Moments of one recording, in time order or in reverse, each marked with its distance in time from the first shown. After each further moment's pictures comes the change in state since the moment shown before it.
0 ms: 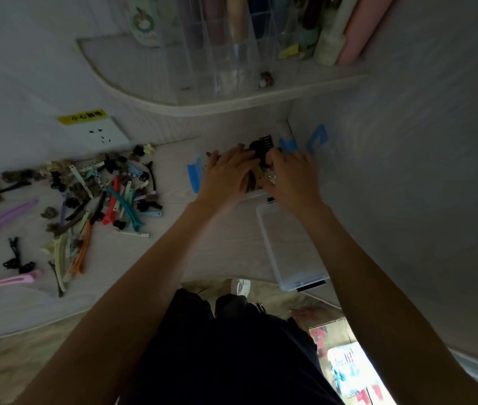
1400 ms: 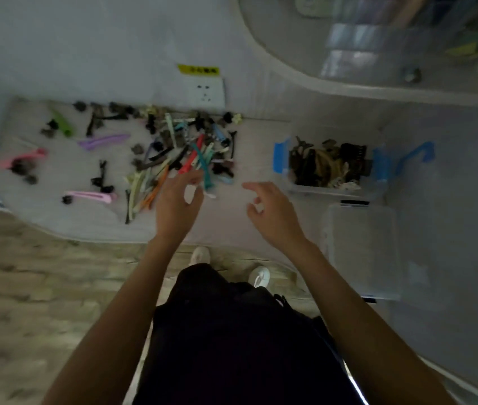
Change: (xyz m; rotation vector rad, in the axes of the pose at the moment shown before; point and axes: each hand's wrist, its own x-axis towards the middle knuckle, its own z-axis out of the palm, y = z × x) left_hand -0.199 -0.096 -0.025 -0.237 0.523 -0.614; right_hand -0.056 -0.151 0.028 0.651 -0.384 -0.115
